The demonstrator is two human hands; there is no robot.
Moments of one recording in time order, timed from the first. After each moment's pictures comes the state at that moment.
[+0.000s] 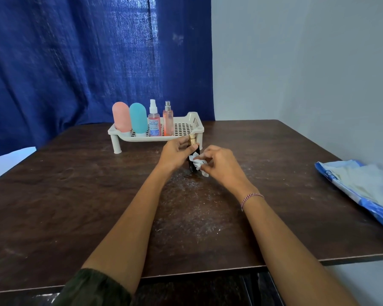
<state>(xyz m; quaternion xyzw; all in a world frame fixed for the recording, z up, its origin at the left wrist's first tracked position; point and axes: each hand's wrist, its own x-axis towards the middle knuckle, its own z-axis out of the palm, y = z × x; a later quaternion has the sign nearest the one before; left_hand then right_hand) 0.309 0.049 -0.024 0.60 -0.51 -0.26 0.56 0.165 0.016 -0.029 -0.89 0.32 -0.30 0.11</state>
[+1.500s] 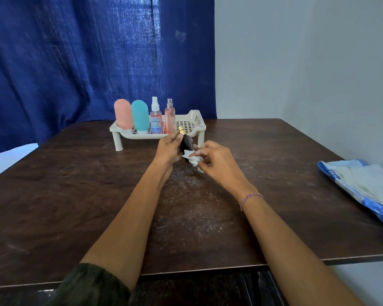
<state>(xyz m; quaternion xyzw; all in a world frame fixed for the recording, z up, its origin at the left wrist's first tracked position) 0.318 0.049 -0.022 0.54 -0.33 -0.39 0.67 0.171 0.024 -0.028 -0.89 0.27 -0.35 0.12</state>
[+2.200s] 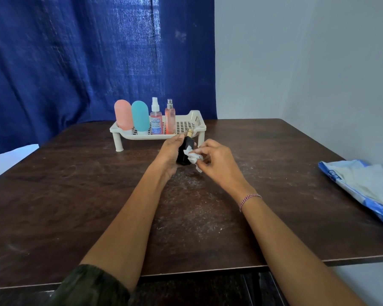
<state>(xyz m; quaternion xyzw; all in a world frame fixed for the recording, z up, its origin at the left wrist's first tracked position) 0.315 0.048 -0.024 0.49 -0.31 -0.47 0.67 0.171 0.031 -0.026 -0.88 0.26 -0.38 0.13</state>
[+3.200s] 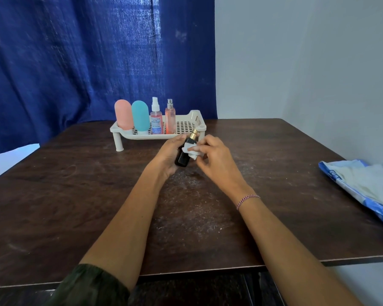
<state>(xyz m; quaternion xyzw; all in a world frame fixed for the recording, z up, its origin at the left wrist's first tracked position) 0.317 0.052 -0.022 0.42 -0.34 -0.52 0.66 0.175 0.034 -0.025 -0.88 0.26 -0.40 0.05</state>
